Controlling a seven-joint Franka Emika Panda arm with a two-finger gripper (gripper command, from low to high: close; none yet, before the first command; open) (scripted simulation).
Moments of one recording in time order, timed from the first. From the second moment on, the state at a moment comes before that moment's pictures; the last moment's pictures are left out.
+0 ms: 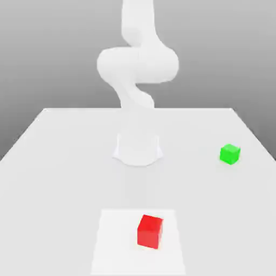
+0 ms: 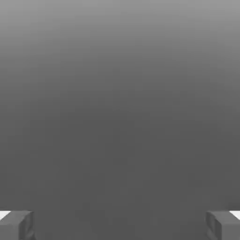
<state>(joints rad) -0.01 -0.71 0.01 -2.34 0.01 2.35 0.83</state>
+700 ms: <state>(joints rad) -0.04 0.06 0.10 -2.70 -0.02 2.77 1.17</state>
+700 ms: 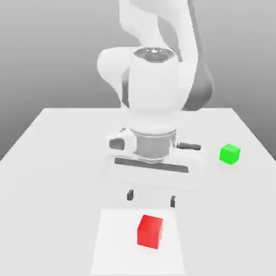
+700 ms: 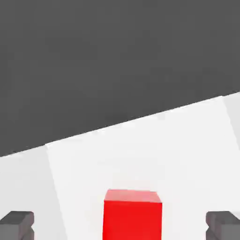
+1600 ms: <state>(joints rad) 0.33 -0.05 0.24 -2.77 0.12 2.73 0.95</state>
